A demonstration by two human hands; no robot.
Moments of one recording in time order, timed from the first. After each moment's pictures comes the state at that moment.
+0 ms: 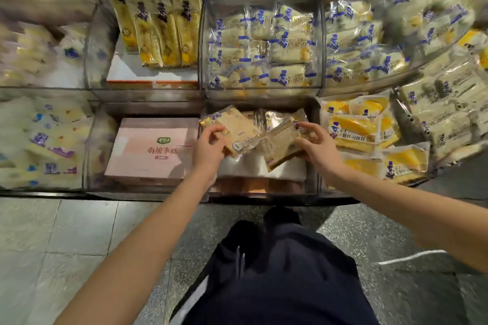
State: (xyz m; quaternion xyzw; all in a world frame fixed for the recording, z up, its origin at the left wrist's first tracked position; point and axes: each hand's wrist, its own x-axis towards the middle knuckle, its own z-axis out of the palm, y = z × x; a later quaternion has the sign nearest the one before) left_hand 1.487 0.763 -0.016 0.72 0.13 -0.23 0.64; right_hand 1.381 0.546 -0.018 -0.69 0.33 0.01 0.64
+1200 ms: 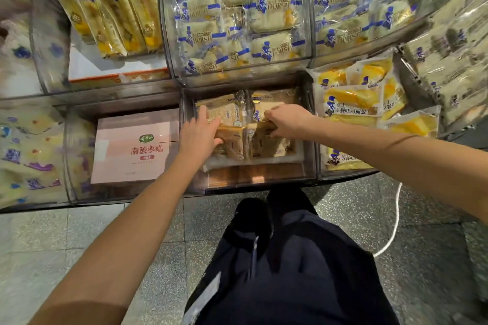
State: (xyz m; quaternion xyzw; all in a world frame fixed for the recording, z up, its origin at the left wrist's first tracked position) left_hand 1.533 0.765 -0.068 0.92 -0.35 -0.15 -0.09; right_hand 1.453 0.535 -0.057 -0.96 -0.03 0.27 0.09
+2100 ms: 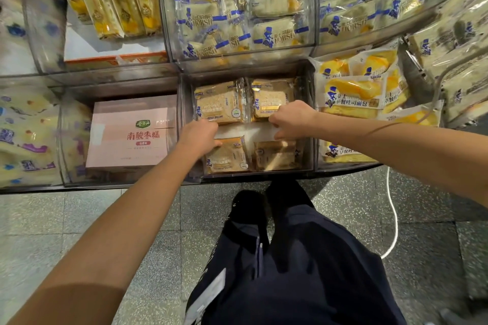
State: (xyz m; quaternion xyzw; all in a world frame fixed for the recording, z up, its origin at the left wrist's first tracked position) left_hand 1.523 0.762 -0.073 0.88 -0.34 -0.29 -0.14; right_hand 1.439 0.529 -0.073 -0.95 -0.13 0.30 -0.01
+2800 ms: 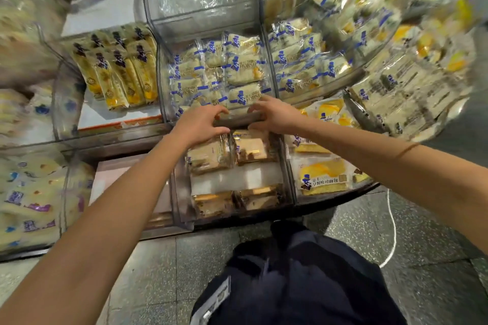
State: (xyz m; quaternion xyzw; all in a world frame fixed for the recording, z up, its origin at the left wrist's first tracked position) left_hand 1.564 0.679 0.040 0.89 -0.40 -0.20 0.04; right_hand 1.460 0.479 0.008 -0.95 0.05 0.10 0.28
